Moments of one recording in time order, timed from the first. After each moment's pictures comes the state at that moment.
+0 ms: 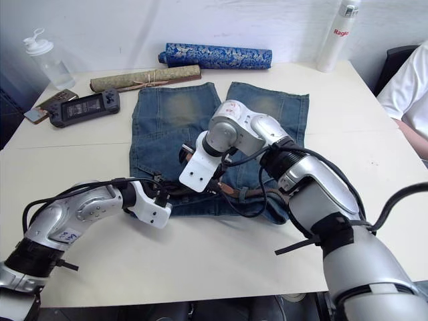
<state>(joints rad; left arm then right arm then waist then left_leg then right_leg) -0.40 0.82 -0.25 -0.10 0.64 -0.43 -0.65 -1.37 -0.32 0.74 0.68 -0.50 -0.61 1.24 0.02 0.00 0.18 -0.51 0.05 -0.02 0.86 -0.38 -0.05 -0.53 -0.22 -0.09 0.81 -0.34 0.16</state>
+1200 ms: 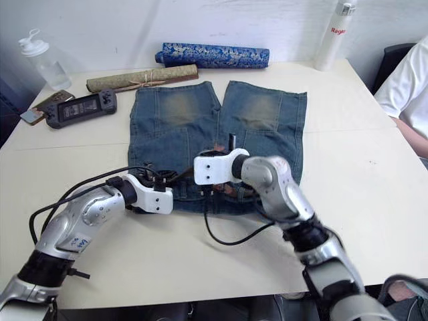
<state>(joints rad) -0.27 0.68 -0.14 -0.20 0.60 -0.20 -0.52 -0.58 -0.27 0.35 -0.18 -0.59 0.13 0.67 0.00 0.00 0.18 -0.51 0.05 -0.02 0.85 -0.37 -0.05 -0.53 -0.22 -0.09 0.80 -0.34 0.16</state>
